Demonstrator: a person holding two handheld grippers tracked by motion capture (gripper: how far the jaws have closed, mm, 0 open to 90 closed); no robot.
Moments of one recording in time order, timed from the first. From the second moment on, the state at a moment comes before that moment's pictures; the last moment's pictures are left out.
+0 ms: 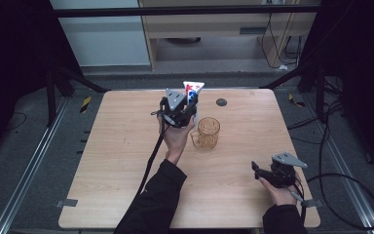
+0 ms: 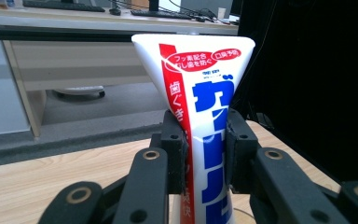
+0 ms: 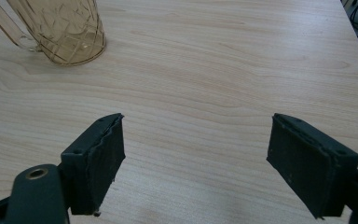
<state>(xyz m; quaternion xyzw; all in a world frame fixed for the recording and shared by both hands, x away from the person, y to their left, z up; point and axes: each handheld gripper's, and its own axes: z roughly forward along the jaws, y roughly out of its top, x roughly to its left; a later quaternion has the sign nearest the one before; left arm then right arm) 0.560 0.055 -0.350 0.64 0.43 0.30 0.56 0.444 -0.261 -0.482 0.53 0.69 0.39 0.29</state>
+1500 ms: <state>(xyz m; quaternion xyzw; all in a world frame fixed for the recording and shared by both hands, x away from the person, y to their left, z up) 0.591 0.001 -0.381 0.65 0.42 0.30 0.56 0.446 -0.259 -0.484 0.53 0.70 0.39 0.28</state>
